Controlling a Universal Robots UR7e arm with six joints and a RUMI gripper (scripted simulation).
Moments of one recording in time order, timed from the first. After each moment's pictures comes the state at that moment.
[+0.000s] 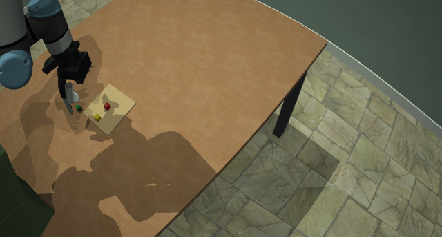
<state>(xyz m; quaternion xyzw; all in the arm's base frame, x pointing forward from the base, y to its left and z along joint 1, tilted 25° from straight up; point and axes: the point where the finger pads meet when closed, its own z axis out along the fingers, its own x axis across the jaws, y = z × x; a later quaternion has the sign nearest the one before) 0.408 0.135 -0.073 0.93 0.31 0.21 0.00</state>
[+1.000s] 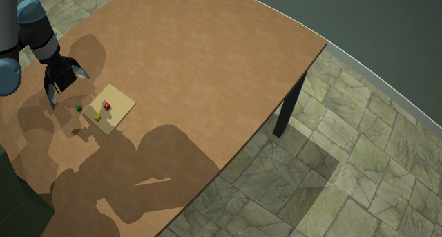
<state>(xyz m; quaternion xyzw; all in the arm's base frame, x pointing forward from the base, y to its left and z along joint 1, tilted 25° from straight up) 0.383 0.160 -0.083 0.98 0.00 0.20 -0.06</state>
